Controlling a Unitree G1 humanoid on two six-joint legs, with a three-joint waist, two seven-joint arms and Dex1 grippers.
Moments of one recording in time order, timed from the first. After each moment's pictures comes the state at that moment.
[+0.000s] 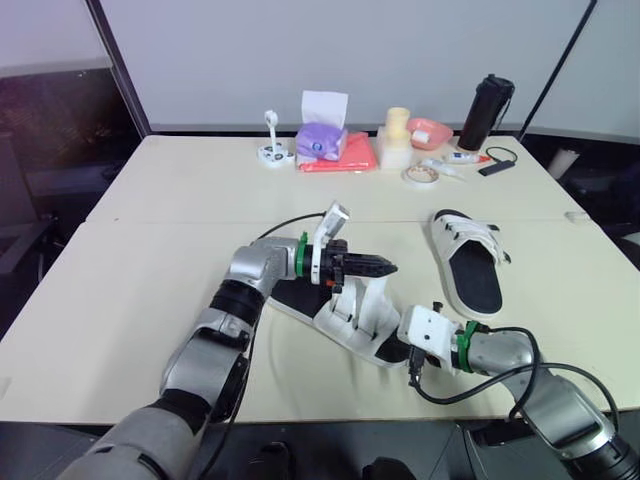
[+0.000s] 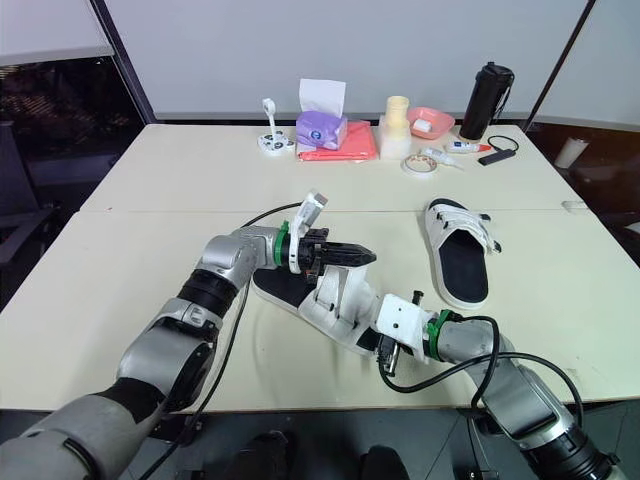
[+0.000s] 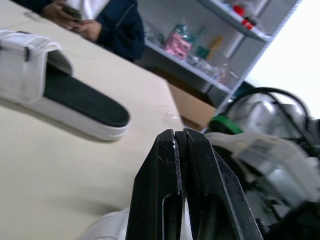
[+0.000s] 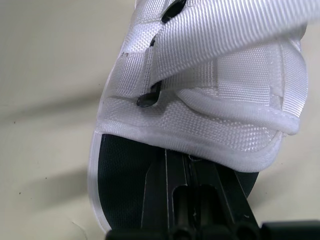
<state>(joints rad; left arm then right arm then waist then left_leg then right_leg) -1.02 0.09 -0.13 0.78 -0.37 0.50 -1.33 -0.08 -0.76 0.24 -0.40 -0.02 0.34 0.78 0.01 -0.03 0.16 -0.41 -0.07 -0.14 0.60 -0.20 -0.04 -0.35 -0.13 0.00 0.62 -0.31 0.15</state>
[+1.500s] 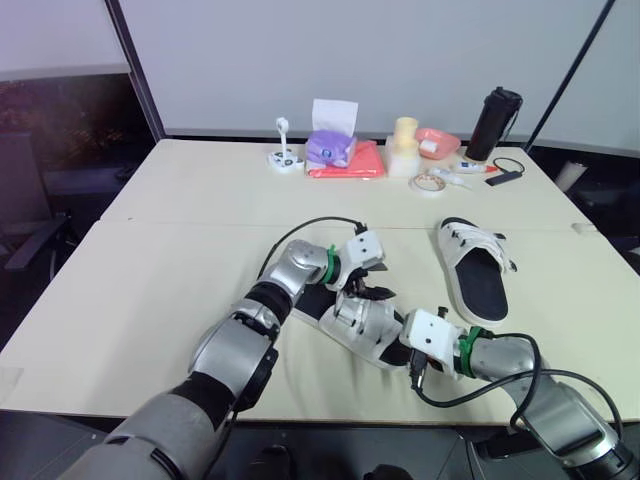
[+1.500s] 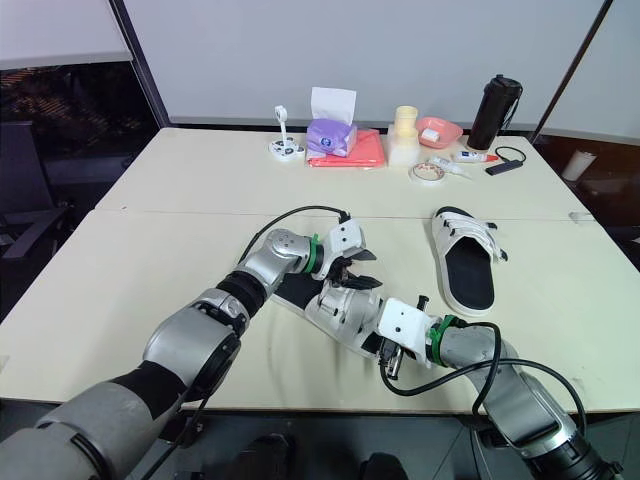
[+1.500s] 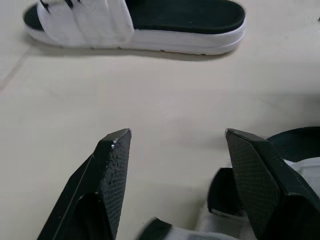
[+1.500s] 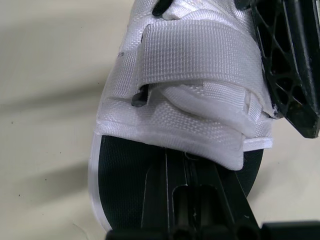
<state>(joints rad) -1.14 -0.02 -0.26 1.21 0.14 -0.19 -0.96 -0.05 -0.75 0.24 -0.41 -0.06 0.37 0.76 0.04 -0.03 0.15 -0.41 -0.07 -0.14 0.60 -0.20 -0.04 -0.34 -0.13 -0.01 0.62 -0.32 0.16</state>
